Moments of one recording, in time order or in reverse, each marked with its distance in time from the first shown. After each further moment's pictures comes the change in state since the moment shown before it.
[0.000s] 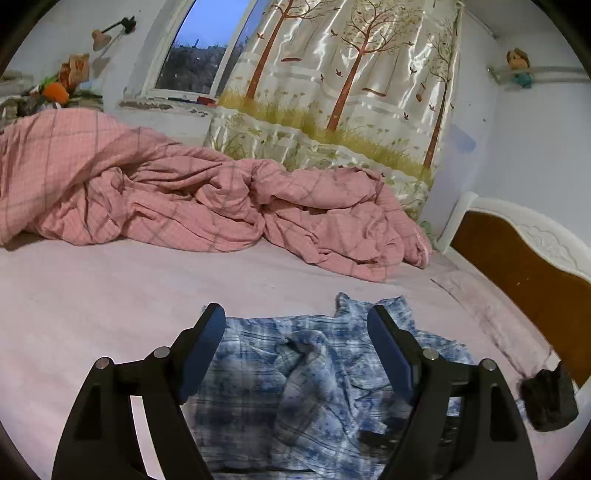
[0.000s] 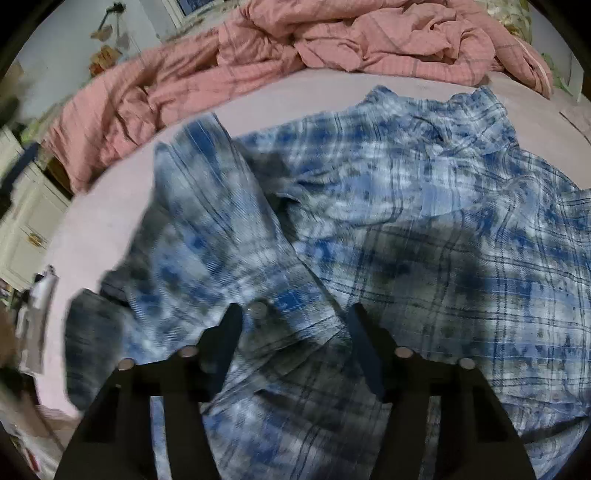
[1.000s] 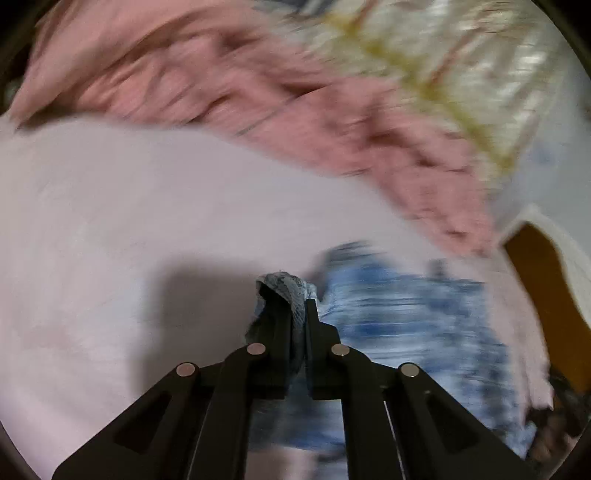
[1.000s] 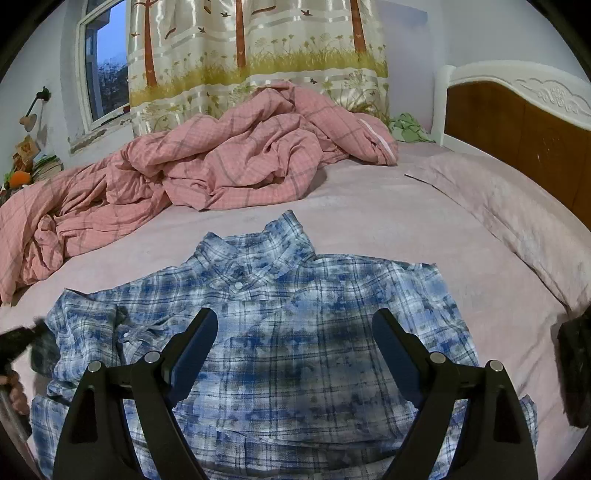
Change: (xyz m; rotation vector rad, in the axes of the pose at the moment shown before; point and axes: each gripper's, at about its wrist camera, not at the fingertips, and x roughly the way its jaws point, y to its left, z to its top) left arm 0.065 0.123 -0.028 -0.249 0.240 0.066; right arm -0.137 -0.082 0.013 0.217 -0.418 -0.400
